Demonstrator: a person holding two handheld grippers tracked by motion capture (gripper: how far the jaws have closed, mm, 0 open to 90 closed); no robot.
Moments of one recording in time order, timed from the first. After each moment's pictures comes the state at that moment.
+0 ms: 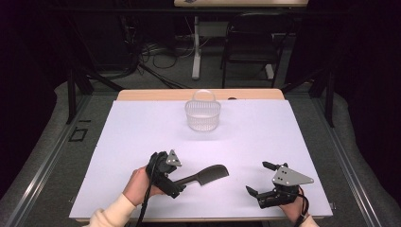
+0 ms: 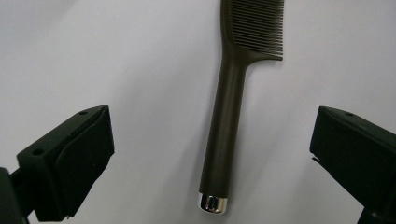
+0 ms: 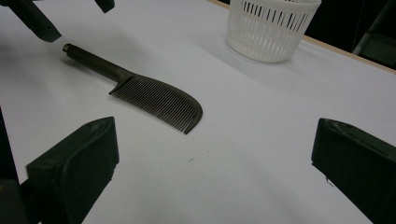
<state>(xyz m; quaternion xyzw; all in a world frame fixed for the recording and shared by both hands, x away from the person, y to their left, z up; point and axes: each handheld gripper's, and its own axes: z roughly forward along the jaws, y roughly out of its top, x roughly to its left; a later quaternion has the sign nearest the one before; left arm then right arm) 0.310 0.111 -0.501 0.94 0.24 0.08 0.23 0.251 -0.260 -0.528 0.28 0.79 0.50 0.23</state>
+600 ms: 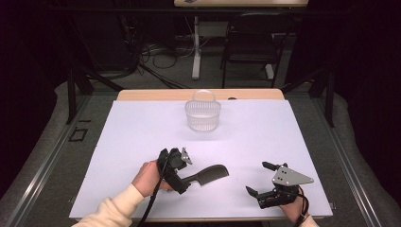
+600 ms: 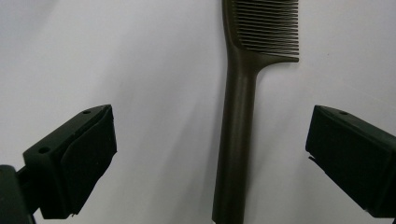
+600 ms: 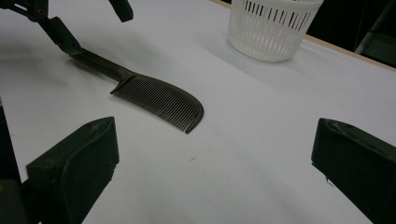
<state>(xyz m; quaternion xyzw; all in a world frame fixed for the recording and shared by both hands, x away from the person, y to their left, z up) 0.327 0.083 -0.505 0.96 0.21 0.08 0.17 0.251 -0.260 -0.528 0.28 0.79 0.50 0.23</state>
